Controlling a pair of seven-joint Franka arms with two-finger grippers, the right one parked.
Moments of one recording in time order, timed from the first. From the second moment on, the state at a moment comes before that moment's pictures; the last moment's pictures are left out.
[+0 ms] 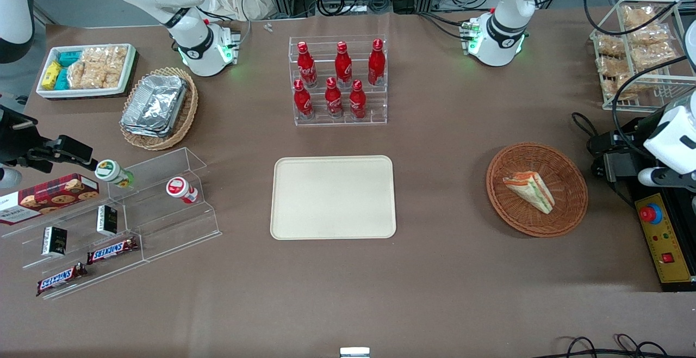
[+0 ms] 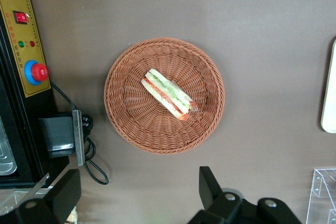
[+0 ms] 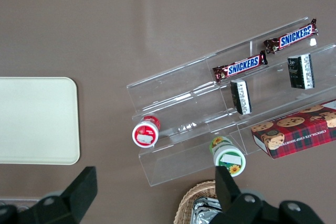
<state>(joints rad) 0.01 0.18 -0.01 -1.46 0.04 1.53 0.05</state>
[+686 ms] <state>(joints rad) 0.01 0.20 -0.01 -1.58 0.03 1.63 0.02</state>
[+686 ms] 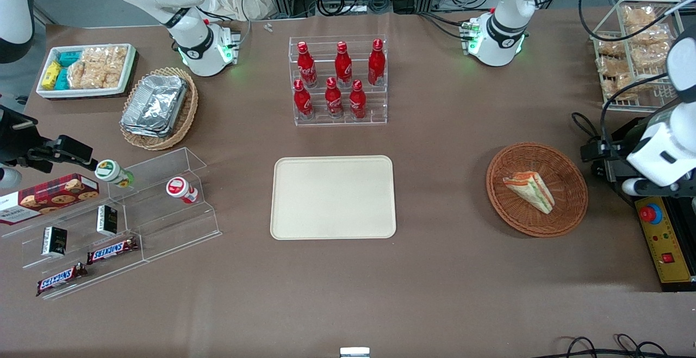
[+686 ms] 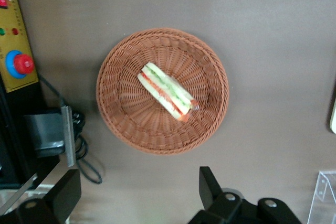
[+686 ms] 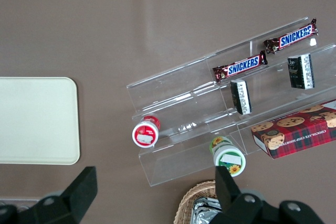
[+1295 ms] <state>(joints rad) 0.01 0.15 -0.01 -2.02 -0.03 2.07 -0.23</state>
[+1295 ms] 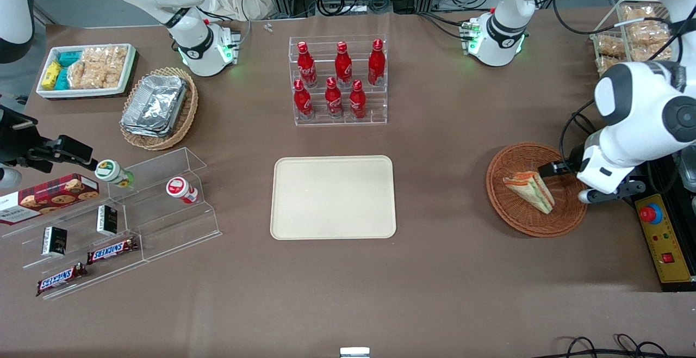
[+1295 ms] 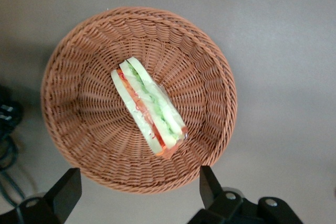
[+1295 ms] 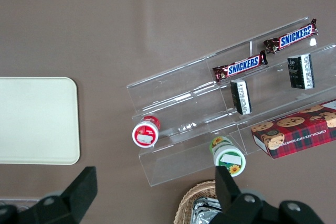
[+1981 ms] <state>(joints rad) 0.01 0.33 -0.02 -2.09 -0.04 2.35 -0.42</state>
